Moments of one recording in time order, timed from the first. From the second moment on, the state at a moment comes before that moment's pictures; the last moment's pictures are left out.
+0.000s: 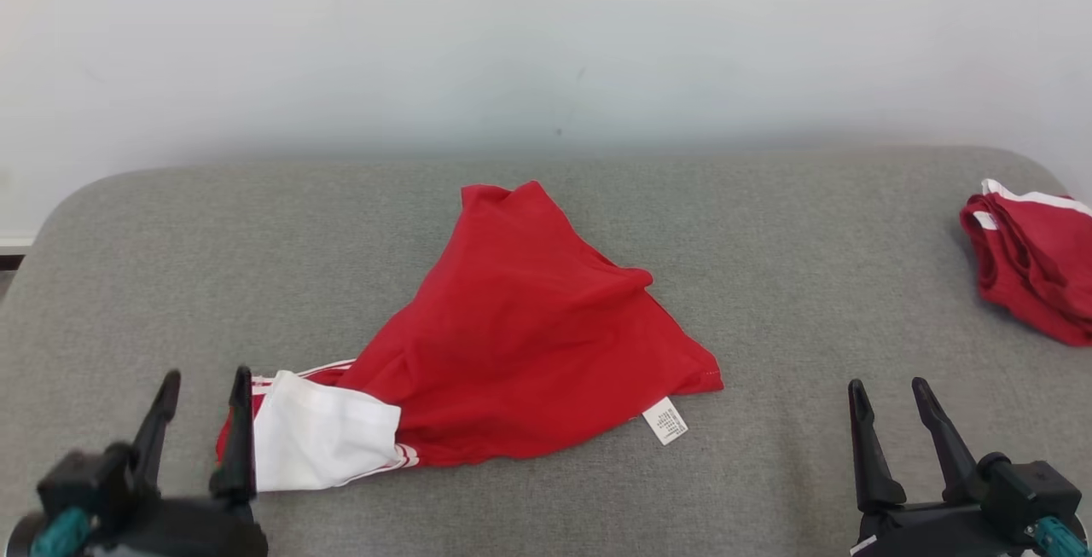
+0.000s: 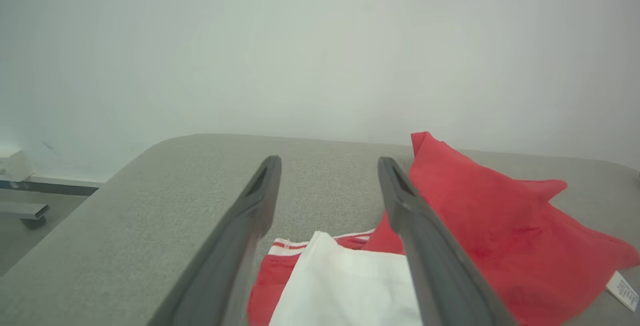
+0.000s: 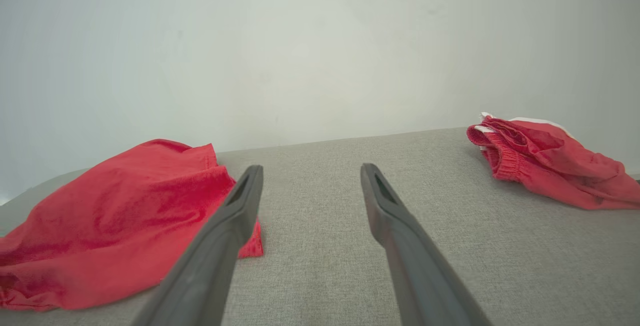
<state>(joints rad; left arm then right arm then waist) -0.17 0.35 -0.17 0.25 -0.47 0.03 -0.26 -0.04 -0.15 0.03 0.23 0.29 0.13 -0.26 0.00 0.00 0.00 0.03</state>
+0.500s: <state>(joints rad) 0.09 0.20 0.01 0.08 -0.30 -0.04 -0.26 0.03 -0.14 0.03 0.20 0.28 0.13 -0.26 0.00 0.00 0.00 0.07</state>
